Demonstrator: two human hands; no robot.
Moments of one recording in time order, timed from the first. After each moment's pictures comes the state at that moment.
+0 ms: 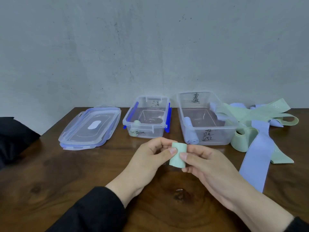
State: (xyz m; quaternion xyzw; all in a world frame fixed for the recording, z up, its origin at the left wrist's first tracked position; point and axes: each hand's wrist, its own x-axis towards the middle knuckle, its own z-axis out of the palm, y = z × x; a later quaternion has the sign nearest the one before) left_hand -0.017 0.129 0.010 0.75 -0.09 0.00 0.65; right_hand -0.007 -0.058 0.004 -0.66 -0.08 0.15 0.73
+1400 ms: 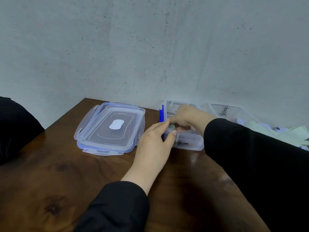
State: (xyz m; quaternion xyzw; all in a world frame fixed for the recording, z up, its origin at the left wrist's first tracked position) left_hand 0.060 0.235 -0.014 0.85 -0.02 0.23 0.47; right_hand 0.177 0.134 0.062 -0.97 0.00 0.16 0.20
